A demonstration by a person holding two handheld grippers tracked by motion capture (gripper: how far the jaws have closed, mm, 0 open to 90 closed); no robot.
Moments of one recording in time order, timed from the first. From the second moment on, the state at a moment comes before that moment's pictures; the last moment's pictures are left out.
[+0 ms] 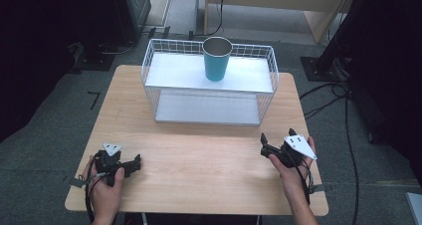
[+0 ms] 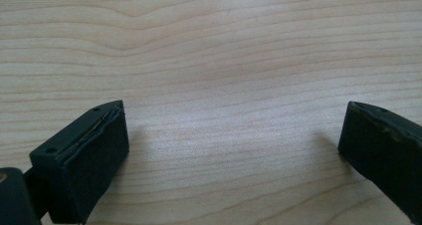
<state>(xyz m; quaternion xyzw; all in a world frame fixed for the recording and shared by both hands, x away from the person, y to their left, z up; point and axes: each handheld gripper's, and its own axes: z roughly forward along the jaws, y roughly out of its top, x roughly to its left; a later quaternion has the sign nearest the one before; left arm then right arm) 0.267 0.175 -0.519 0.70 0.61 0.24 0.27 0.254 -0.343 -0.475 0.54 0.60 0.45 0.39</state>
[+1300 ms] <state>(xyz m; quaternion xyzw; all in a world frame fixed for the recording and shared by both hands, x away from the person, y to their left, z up) 0.267 0.175 -0.519 0.70 0.61 0.24 0.27 0.235 -0.392 -0.526 0.65 0.65 0.29 0.26</state>
